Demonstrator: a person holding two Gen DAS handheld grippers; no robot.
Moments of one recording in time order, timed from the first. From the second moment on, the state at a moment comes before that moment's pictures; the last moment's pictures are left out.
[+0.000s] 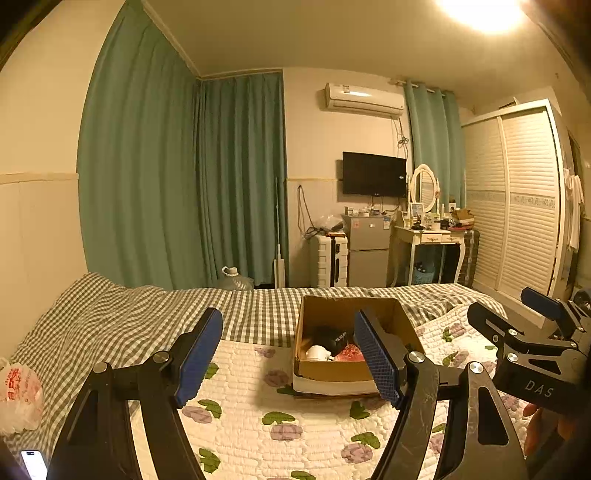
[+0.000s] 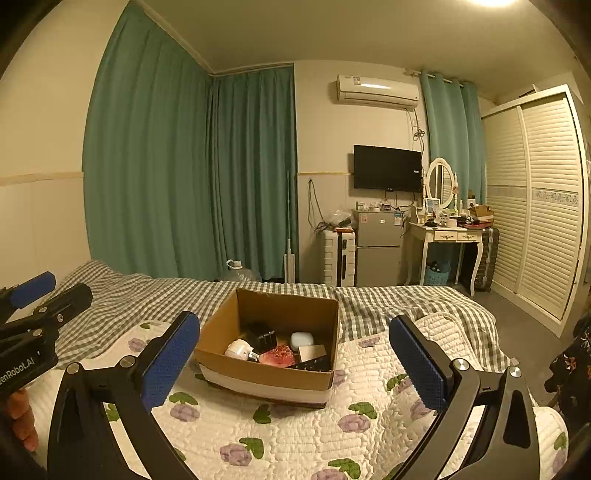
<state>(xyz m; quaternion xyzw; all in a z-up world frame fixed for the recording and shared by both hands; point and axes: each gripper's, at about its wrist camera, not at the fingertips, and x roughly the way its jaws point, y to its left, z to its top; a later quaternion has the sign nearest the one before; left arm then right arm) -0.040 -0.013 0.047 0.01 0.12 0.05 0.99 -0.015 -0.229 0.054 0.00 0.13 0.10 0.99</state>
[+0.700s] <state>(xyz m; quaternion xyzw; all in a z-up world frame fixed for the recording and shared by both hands) -0.039 -0.012 0.043 0.01 0.13 0.05 0.99 -0.013 -0.227 0.050 0.00 0.14 0.09 0.99</state>
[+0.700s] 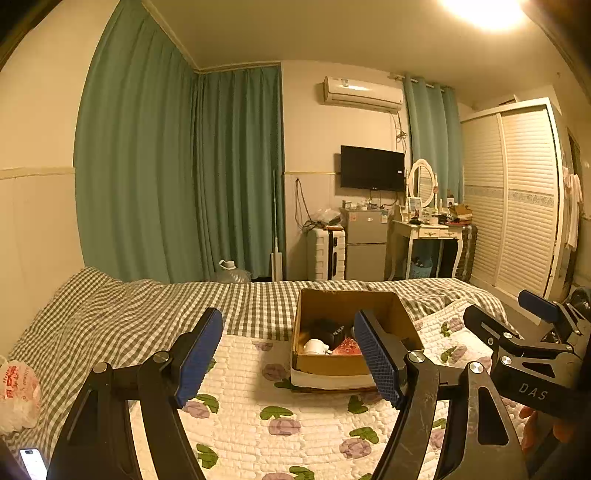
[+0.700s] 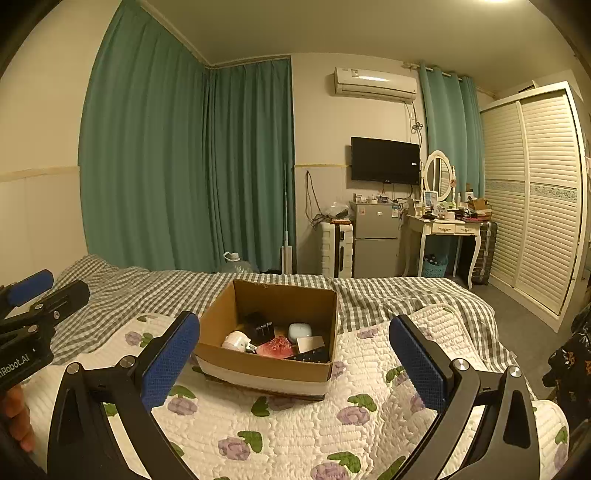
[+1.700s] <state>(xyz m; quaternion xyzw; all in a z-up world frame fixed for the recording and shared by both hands) -0.043 -0.011 0.045 0.00 0.14 0.05 0.99 -0.012 -0.224 0.048 0.00 0.15 0.08 0.98</state>
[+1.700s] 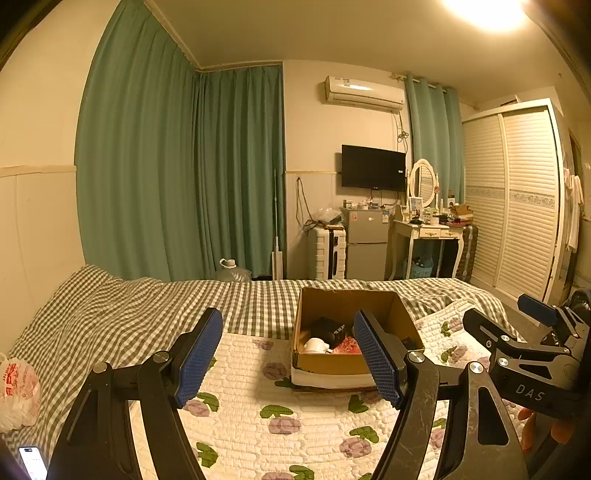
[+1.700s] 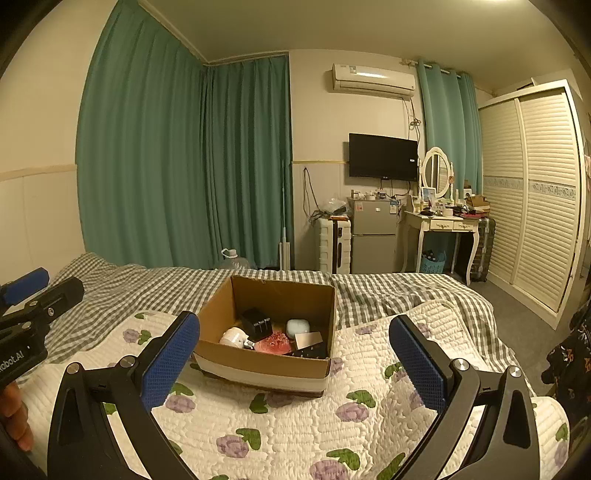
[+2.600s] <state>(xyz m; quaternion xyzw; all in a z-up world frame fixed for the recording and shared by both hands) -0.041 -0.010 0.044 0.00 0.14 0.05 0.99 -0.008 -0.220 0.047 0.00 0.16 0.08 0.98</state>
